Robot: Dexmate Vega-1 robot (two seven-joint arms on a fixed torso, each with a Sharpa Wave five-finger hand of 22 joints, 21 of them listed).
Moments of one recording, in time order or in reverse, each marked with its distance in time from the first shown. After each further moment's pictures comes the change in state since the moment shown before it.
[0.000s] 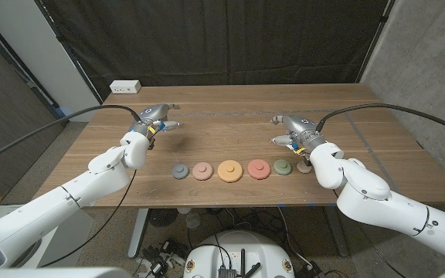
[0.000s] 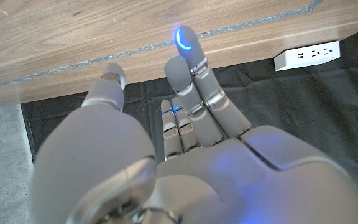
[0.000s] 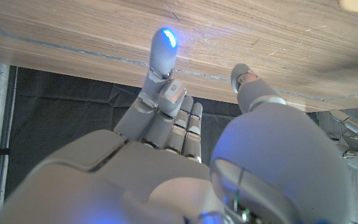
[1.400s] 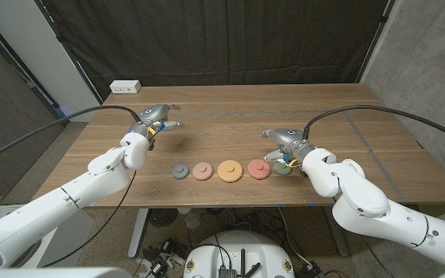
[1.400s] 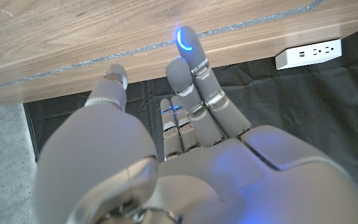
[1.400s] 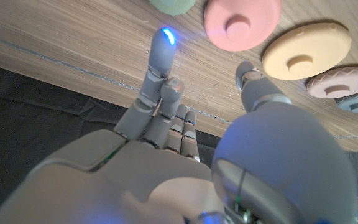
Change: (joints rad) left arm 0.014 0.010 -0.002 -0.015 0.001 -0.002 0.008; left_hand 0.012 0.020 -0.012 0.004 0.007 0.018 0.000 0.000 0.000 0.020 -0.002 0.000 0.009 0.000 0.000 0.030 0.012 -0.013 0.009 0.048 -0.023; right arm 0.014 0.009 -0.089 -0.075 -0.304 -0.029 0.371; right_hand 0.007 -0.030 0.004 -0.004 -0.030 -0.148 0.038 -0.032 0.005 -0.151 0.037 -0.011 0.013 -0.123 0.031 -0.087 -0.038 -0.086 0.039 0.000 -0.026
